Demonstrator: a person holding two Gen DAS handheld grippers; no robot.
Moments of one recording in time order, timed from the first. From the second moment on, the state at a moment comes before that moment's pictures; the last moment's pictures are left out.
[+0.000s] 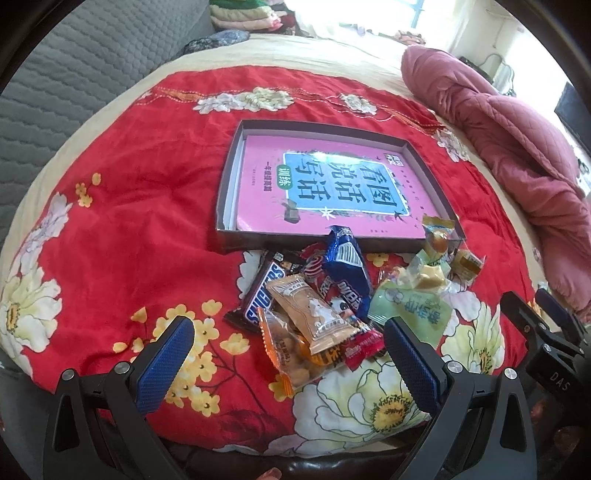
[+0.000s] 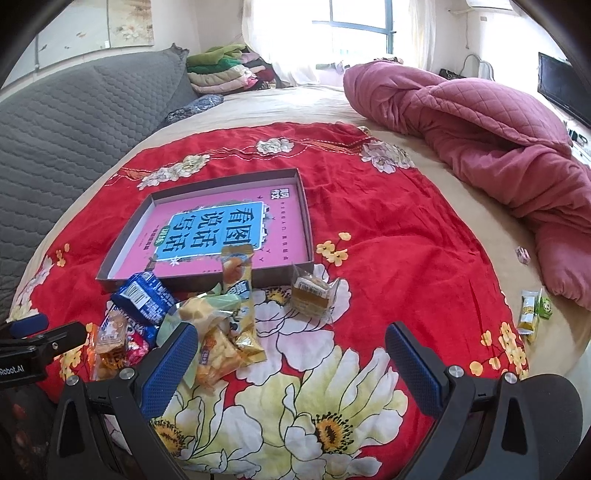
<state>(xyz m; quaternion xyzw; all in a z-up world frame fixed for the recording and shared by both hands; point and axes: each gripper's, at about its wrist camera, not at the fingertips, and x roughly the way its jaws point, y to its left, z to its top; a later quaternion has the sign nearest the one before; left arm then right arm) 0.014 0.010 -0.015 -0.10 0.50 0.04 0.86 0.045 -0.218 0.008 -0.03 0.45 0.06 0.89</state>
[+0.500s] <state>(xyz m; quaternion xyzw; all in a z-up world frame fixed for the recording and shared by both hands) 0.060 0.000 -0.030 -0.09 0.52 0.01 0.85 0.077 -0.253 -0.011 0.02 0.47 0.02 0.88</state>
